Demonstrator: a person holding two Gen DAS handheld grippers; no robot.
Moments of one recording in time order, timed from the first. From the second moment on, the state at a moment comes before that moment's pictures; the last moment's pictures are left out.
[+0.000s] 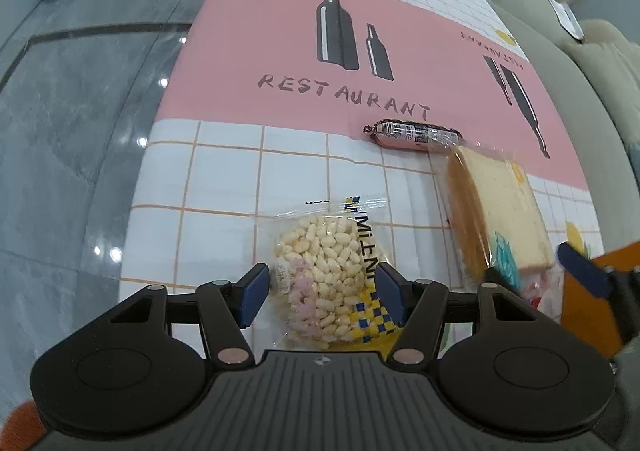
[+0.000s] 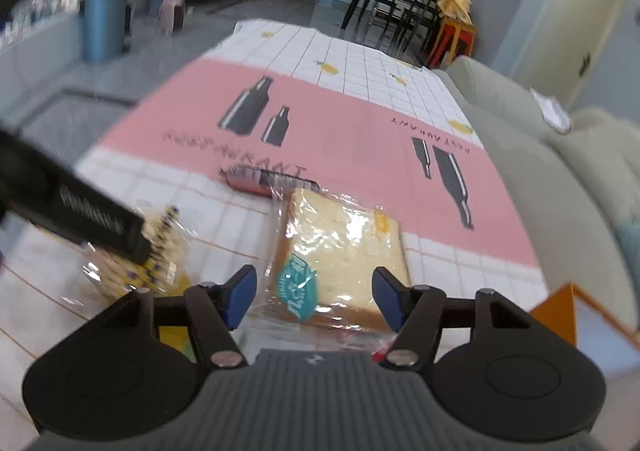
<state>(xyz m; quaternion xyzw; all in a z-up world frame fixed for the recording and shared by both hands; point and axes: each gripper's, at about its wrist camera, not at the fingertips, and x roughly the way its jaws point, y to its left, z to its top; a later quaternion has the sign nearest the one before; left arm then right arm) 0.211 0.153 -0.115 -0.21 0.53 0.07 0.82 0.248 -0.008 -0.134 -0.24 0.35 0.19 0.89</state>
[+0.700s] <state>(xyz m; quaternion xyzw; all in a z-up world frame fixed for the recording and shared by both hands) 0.240 0.117 -0.130 -0.15 0.56 0.10 0.81 0.242 0.003 -0.173 -0.32 0.33 0.20 0.86</state>
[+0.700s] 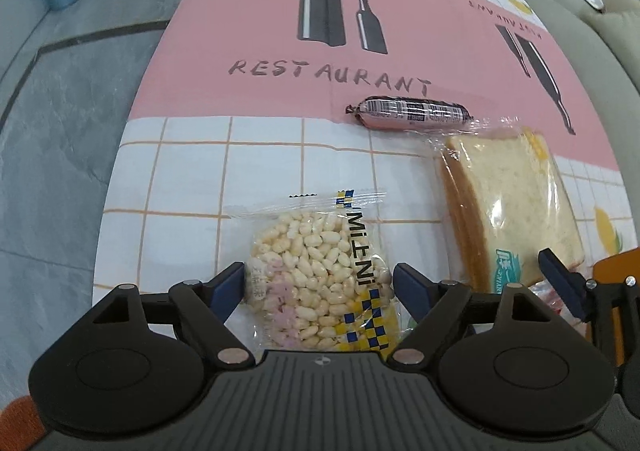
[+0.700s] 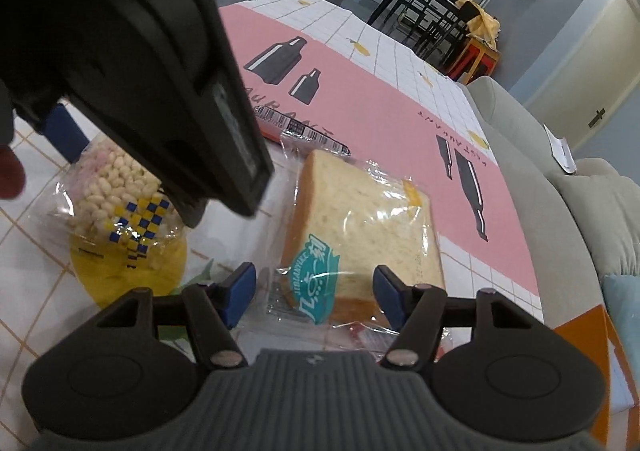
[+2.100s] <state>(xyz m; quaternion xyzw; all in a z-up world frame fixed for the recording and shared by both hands) 0.099 0.075 -0.064 -0.13 0.55 -0.03 0.83 0.098 -0.130 -0.069 0.19 0.49 0.23 0.82</state>
